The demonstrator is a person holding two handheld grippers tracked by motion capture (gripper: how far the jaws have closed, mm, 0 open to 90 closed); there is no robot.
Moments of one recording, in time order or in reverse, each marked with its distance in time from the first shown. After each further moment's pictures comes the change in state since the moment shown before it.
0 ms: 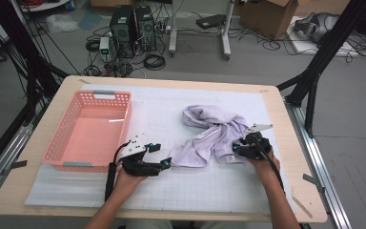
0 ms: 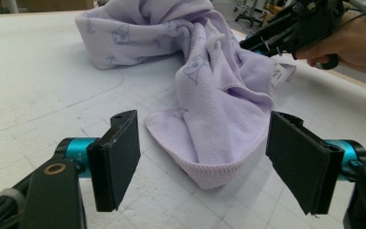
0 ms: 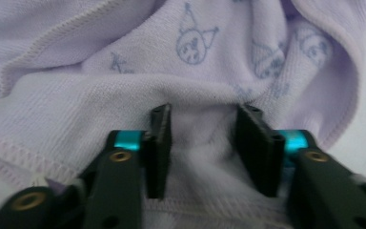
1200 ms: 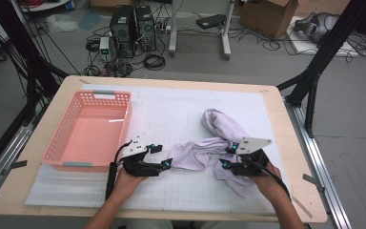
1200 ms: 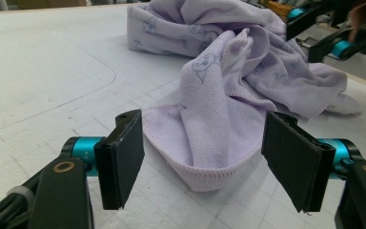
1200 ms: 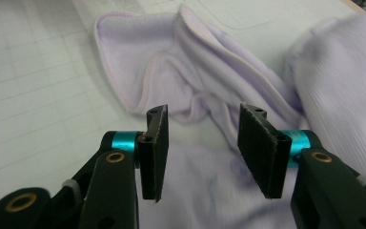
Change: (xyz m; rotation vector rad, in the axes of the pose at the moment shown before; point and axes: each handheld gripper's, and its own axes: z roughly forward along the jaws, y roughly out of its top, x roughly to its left) left arm -0.001 0.001 0.001 0.016 -0.019 0.015; right arm 0.070 0.011 -0.051 -0.151 0.230 -0.399
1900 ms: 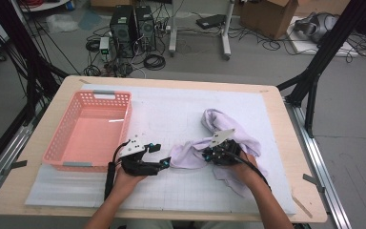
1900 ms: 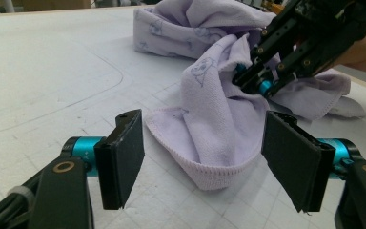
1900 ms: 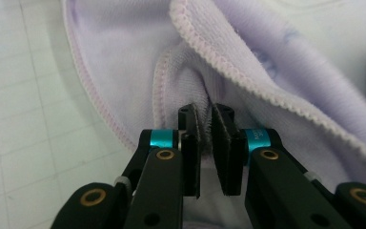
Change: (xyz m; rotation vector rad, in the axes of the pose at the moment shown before) left arm 0.003 0.000 -0.003 -0.011 0.014 -0.010; right arm -0.011 0.019 0.072 0.145 0.117 -0.050
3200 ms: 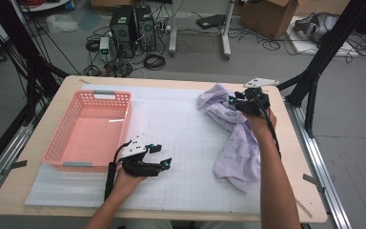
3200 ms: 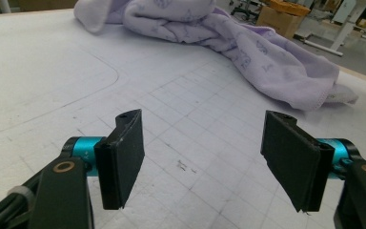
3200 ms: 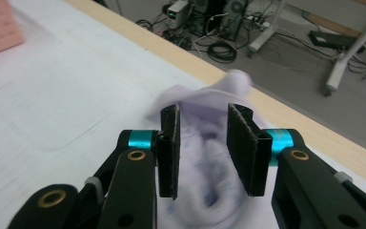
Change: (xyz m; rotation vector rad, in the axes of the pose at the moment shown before) left arm -0.001 0.000 0.001 0.013 -0.006 0.020; right arm -0.119 0.031 -0.081 -0.251 -0.408 0.327
